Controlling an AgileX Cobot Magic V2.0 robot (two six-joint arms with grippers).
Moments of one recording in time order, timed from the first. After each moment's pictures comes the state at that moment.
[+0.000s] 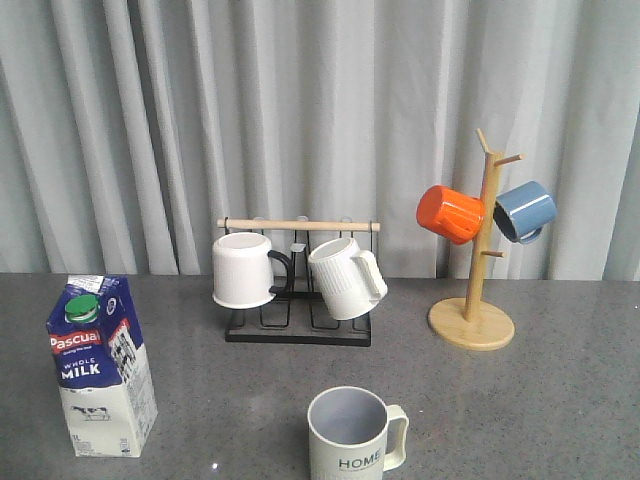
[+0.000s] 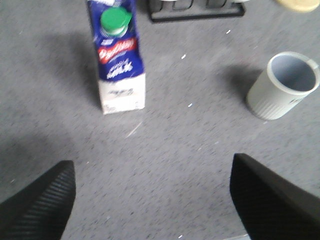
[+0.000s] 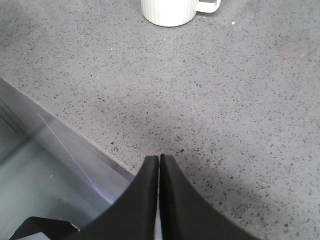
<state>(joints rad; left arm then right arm) -0.06 0.97 -1.35 -0.18 1.22 0.08 0.32 0.50 -0.35 0.40 0.64 -0.43</state>
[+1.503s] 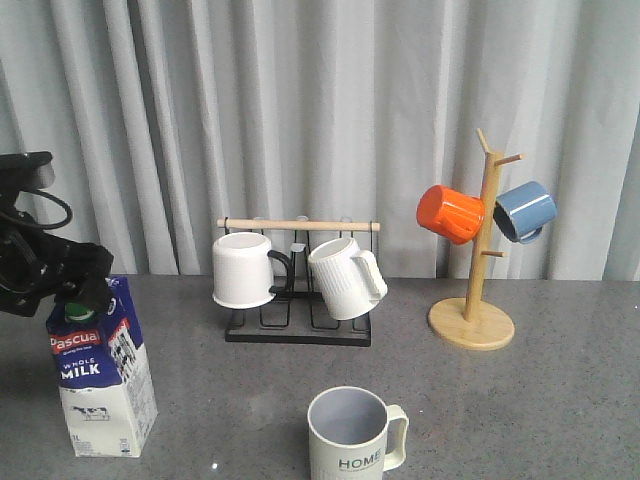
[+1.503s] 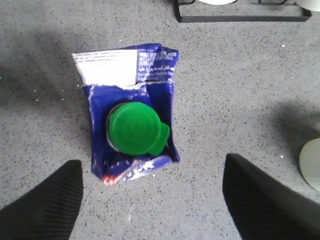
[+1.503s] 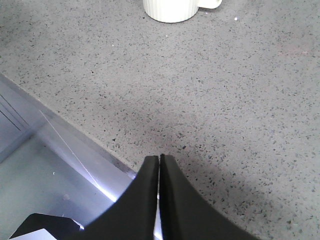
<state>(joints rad) -0.06 1.66 -1.77 -0.14 1.19 0.01 0.32 0.50 -0.35 0.40 0.65 -0.43</state>
